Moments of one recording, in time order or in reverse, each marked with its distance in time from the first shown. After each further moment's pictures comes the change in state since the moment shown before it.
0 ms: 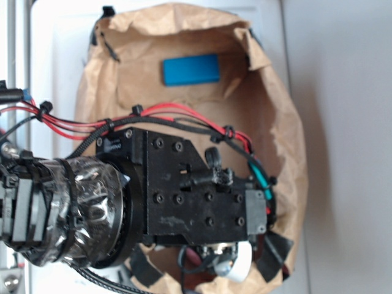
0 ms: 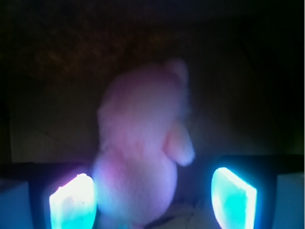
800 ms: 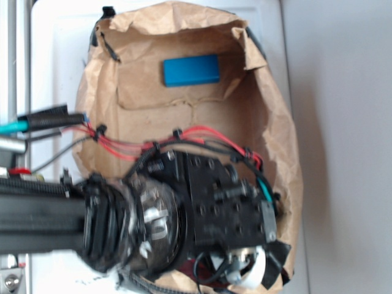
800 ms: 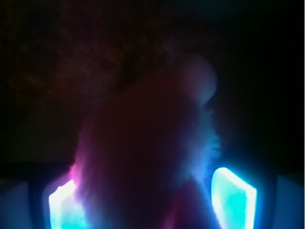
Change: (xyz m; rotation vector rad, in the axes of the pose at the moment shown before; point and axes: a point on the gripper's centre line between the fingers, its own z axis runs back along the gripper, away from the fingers) arm 0.013 -0.008 -0.030 -0.090 -0.013 0.004
